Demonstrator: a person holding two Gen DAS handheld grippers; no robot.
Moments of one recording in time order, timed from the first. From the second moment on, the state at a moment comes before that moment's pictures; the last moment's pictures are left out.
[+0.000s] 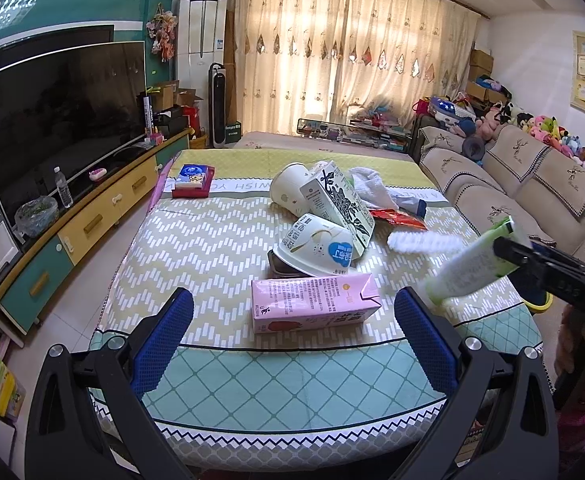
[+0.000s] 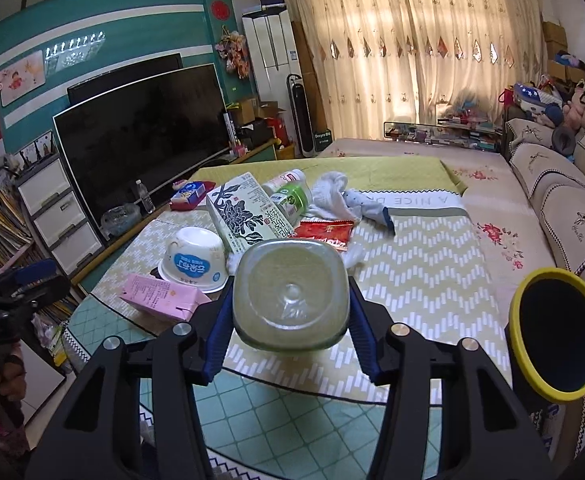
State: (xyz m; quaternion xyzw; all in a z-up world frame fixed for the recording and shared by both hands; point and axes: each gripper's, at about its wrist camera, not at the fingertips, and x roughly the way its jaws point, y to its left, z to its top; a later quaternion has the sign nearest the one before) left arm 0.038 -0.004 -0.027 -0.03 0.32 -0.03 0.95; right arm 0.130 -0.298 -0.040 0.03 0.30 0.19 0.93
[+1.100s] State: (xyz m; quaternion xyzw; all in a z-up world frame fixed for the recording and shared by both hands) left arm 0.078 -0.028 -0.073 -0.02 0.36 -0.05 0.93; right arm 0.189 -0.539 -0.074 0.12 0.29 -0.16 0.94
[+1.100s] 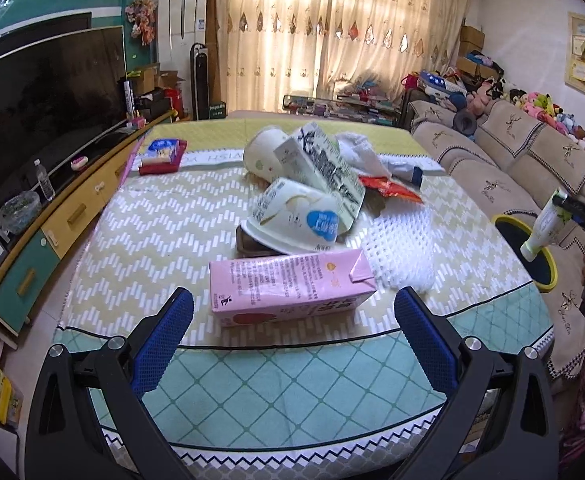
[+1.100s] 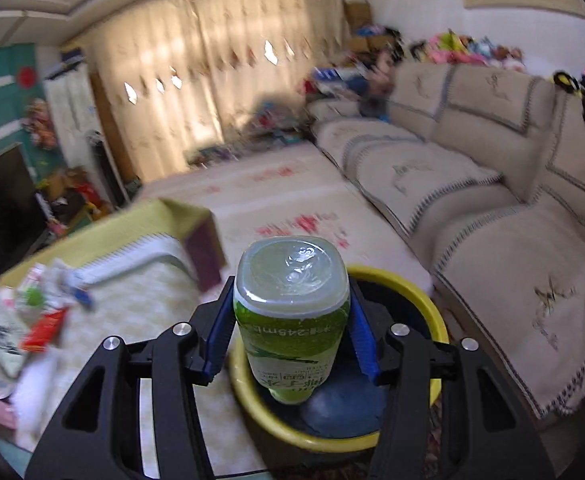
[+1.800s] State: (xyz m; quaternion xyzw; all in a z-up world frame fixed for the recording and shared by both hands) left arm 0.127 -0.007 -0.123 -0.03 0.39 -0.07 0.92; right arm 0.234 -0.575 -0.167 0.13 0.41 -0.19 0.88
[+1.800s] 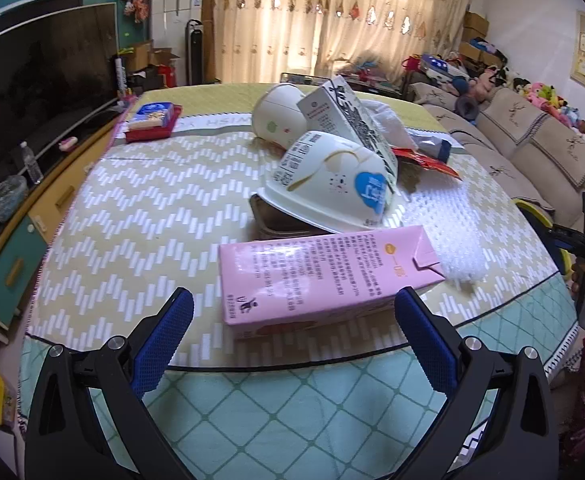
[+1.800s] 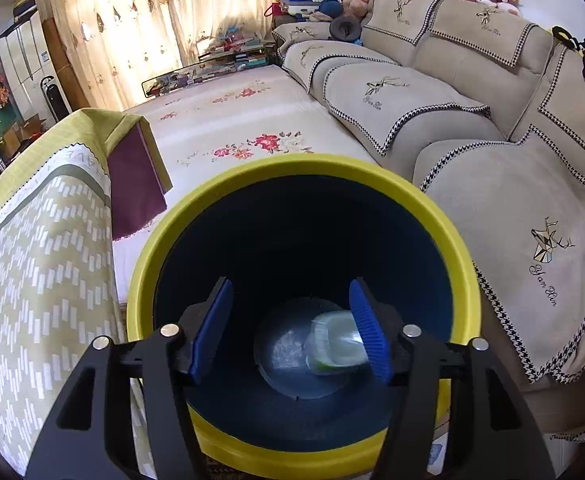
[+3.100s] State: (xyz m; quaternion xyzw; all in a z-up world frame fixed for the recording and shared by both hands) left arm 0.158 -0.105 -0.141 0.04 0.43 -0.29 0.86; right arm 0.203 -0.573 -0.132 0.15 0.37 -0.17 0.90
